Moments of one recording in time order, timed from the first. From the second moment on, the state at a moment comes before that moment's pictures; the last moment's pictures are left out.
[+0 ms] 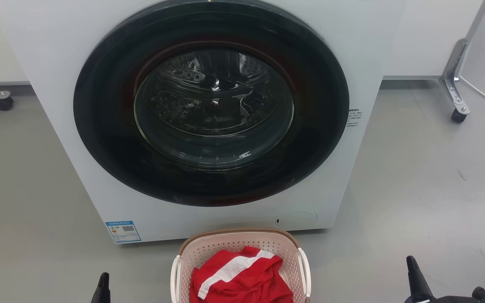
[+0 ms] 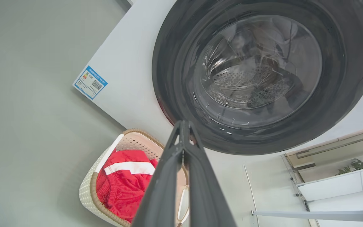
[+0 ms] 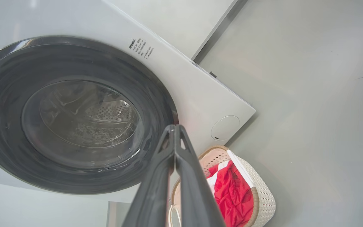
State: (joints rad) left arm 0.12 0.08 -0.02 0.18 -1.05 -0.01 -0.04; right arm 0.05 -0.05 0.08 0.21 1.03 0.01 -0.04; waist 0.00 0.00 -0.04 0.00
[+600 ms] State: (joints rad) left arm 0.04 0.06 0.02 0.22 -1.28 -0.05 0.03; right arm -0.01 -0.05 -0.01 0.24 1.27 0.05 0.02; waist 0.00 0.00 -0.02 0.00
